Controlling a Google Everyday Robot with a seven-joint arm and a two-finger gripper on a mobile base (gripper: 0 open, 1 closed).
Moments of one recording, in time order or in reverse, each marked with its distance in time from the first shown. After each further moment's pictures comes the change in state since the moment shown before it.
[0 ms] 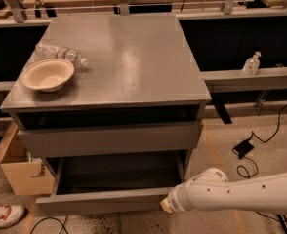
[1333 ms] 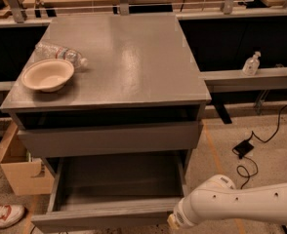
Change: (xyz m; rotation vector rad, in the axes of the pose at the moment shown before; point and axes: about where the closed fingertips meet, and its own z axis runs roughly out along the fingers) arm 0.058 0.025 -0.031 -0.009 0.159 0.084
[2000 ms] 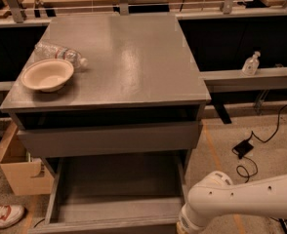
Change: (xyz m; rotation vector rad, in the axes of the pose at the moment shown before) arm 0.044 -0.010 -0.010 0.063 0.215 0.052
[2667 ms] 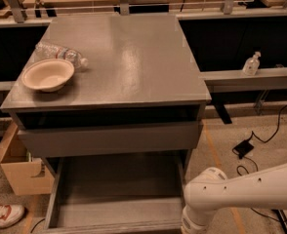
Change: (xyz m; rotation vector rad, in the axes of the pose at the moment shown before) arm 0.024 -0.008 0.004 0.037 0.157 0.018
